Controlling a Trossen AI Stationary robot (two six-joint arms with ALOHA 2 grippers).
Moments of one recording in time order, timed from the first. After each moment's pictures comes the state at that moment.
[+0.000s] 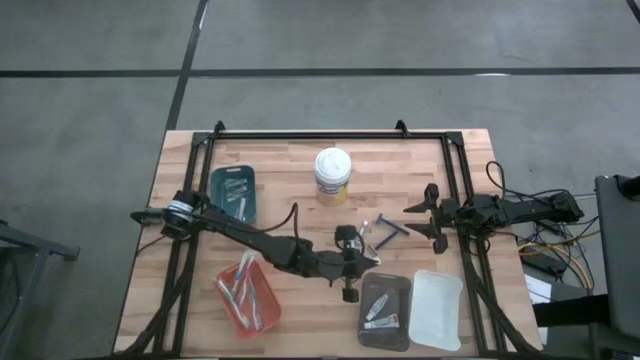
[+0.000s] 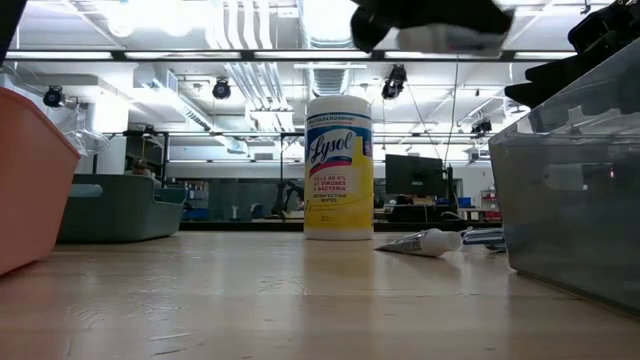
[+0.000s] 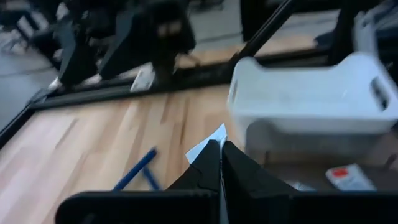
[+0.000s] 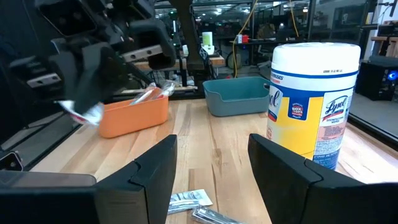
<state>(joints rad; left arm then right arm) -0.34 1.98 1.49 0.16 -0.42 0.01 0.14 0.05 0.01 0.03 0.13 0.10</state>
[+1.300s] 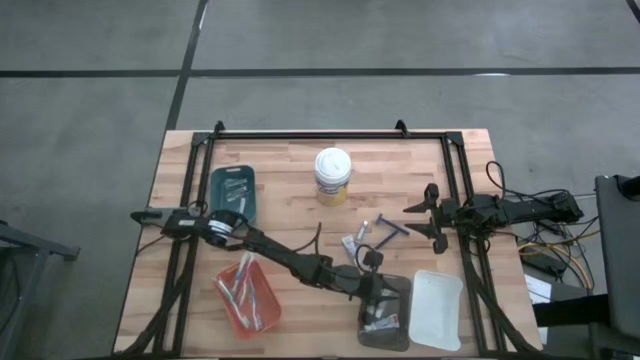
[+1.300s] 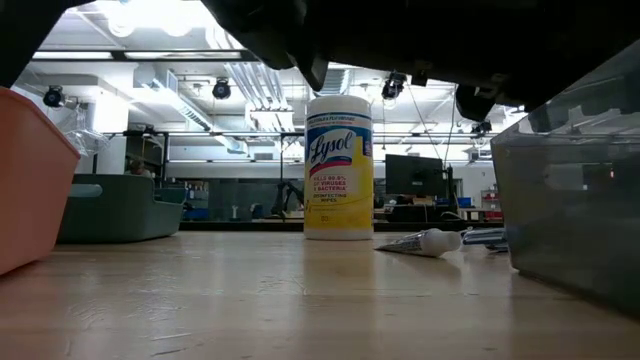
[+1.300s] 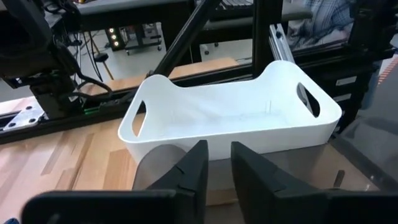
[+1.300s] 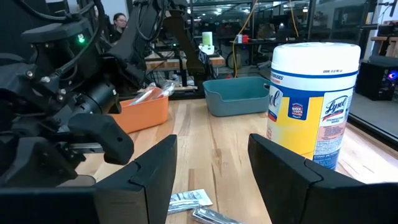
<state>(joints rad) -0.34 2.34 1.67 0.52 -0.14 0.07 0.14 0.05 0.01 0.03 0.13 0.10</state>
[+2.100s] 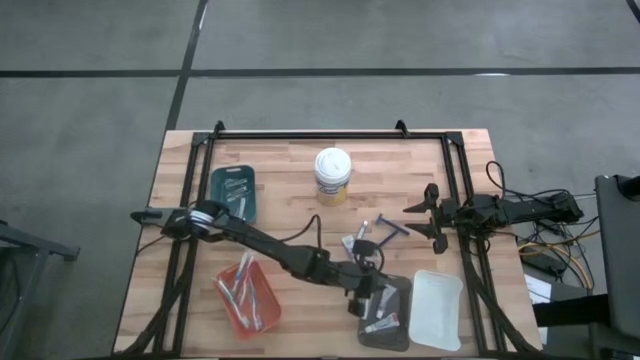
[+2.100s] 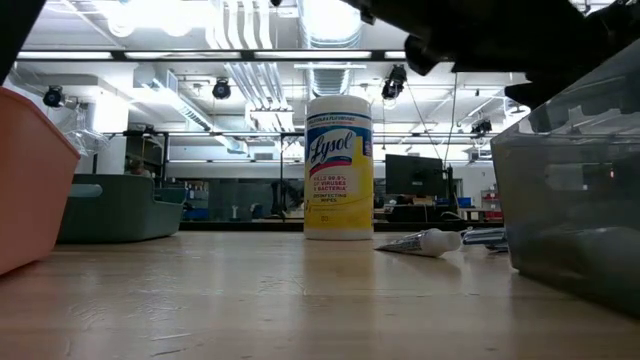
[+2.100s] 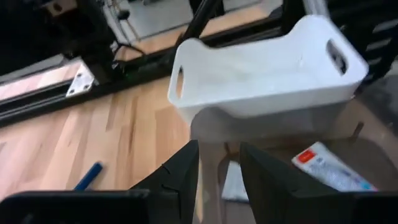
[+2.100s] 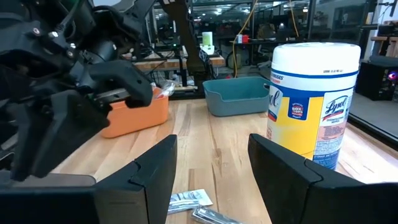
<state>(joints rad) -0.34 2.16 1.66 0.11 -0.26 0.11 0.14 0.05 0.01 0.03 0.13 0.10</state>
